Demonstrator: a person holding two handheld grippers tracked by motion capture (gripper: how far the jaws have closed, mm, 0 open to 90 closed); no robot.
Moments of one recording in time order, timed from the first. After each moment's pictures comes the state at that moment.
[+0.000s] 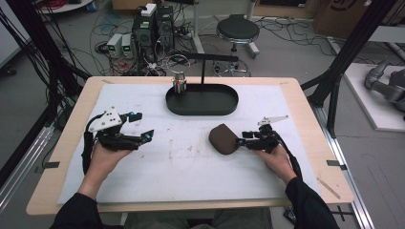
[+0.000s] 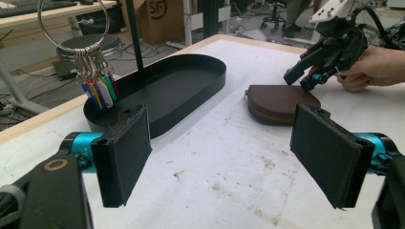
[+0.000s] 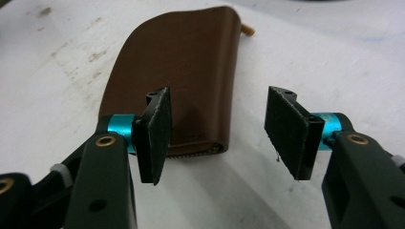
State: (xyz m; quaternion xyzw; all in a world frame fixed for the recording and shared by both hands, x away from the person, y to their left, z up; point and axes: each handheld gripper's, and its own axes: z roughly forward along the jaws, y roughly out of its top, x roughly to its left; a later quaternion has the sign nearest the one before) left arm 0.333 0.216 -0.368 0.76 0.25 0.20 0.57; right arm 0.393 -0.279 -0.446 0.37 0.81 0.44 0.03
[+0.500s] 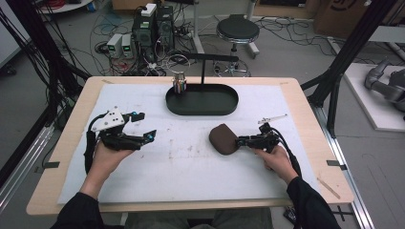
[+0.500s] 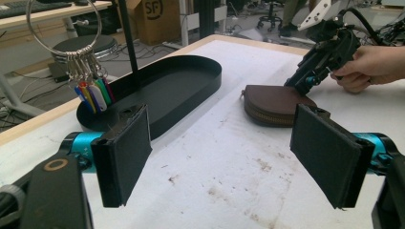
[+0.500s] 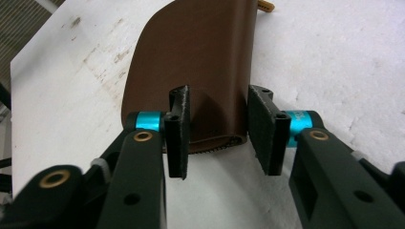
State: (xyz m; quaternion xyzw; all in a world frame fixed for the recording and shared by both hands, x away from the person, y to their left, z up) left arm 0.334 0.209 -0.367 0.76 0.24 0.20 0.57; right arm 0.399 -0.281 -0.451 0.40 0.80 0.45 -0.06
